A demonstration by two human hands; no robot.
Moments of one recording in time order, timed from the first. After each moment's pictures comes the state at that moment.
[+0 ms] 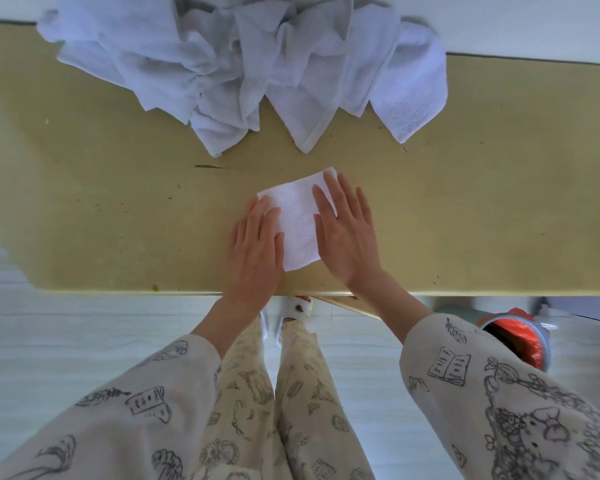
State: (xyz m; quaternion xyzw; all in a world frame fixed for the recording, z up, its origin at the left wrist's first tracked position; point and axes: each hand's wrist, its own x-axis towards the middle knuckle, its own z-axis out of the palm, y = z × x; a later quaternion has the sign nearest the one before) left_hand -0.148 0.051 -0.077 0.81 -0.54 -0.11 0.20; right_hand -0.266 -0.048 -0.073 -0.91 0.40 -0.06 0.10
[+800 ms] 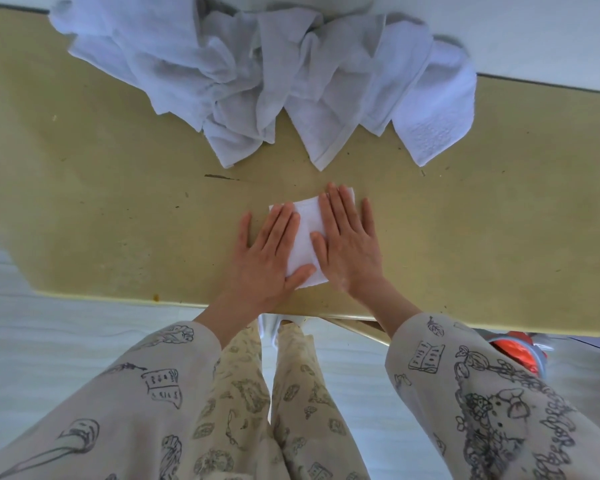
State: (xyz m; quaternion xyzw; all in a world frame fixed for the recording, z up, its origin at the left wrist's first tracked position) left_hand -0.129 0.040 -0.097 0.76 -0.63 -0.15 0.01; right_hand -0.257 -0.069 -0.098 -0.92 0.37 0.08 0.11
